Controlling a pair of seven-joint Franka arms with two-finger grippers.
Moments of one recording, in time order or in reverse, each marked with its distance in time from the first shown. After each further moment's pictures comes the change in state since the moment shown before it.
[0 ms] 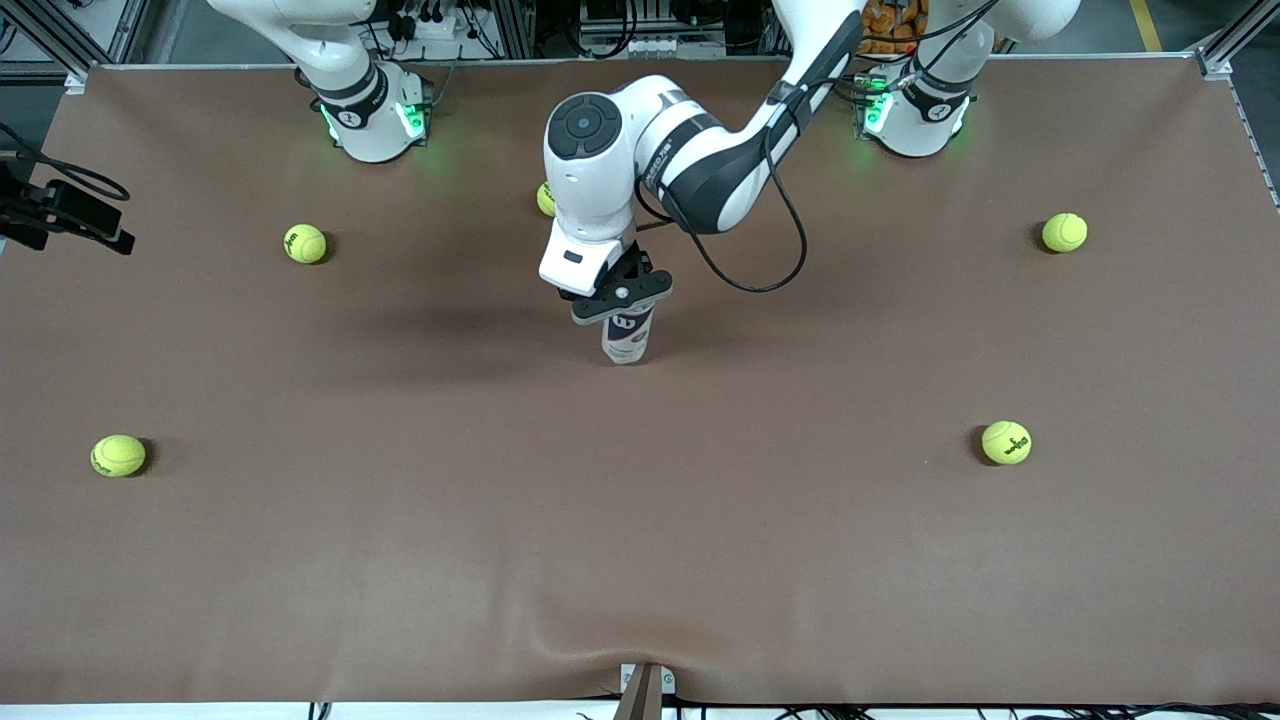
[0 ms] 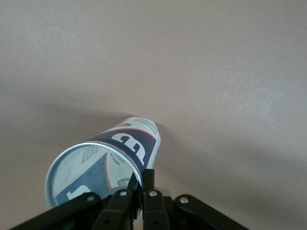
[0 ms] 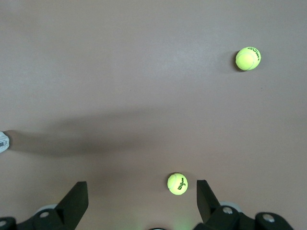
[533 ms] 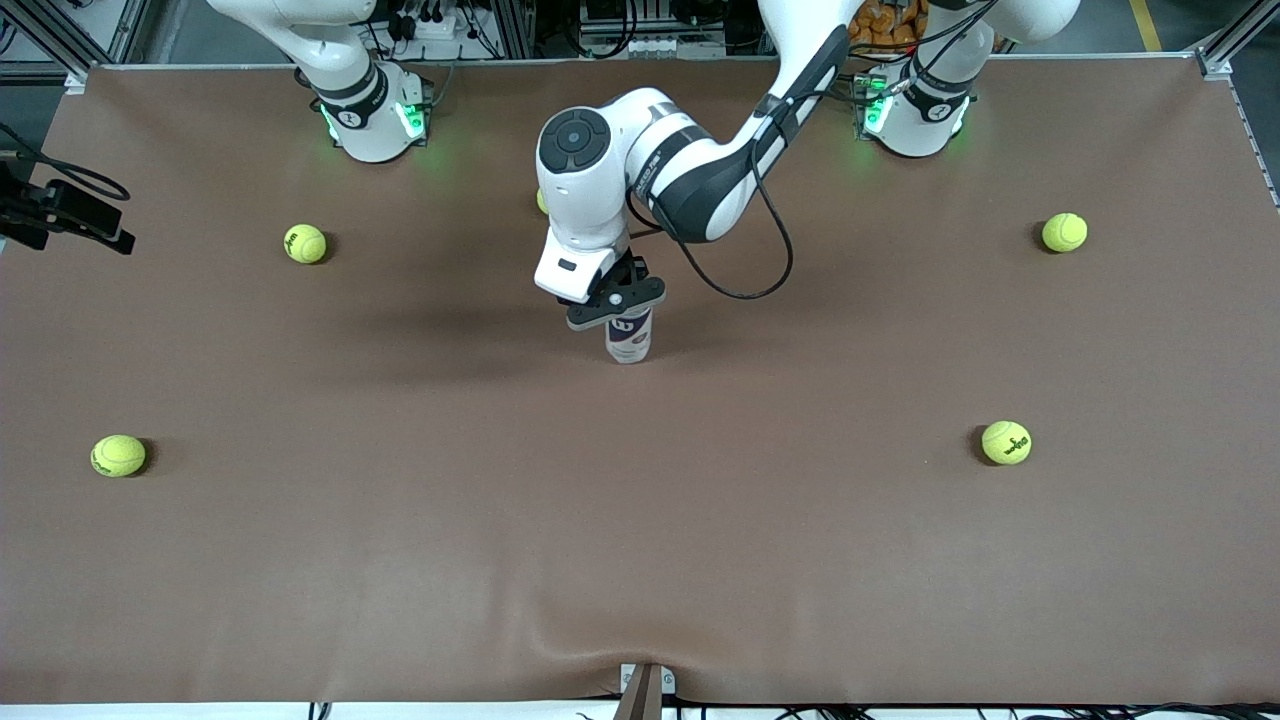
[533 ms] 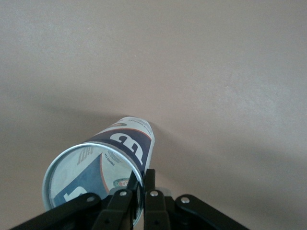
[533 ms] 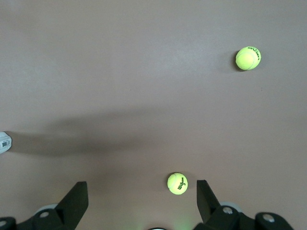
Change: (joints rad) left arm -0.006 0.038 0.000 0.031 0.000 0.000 0.002; right arm 0.000 0.000 0.000 0.000 0.000 -0.002 0.000
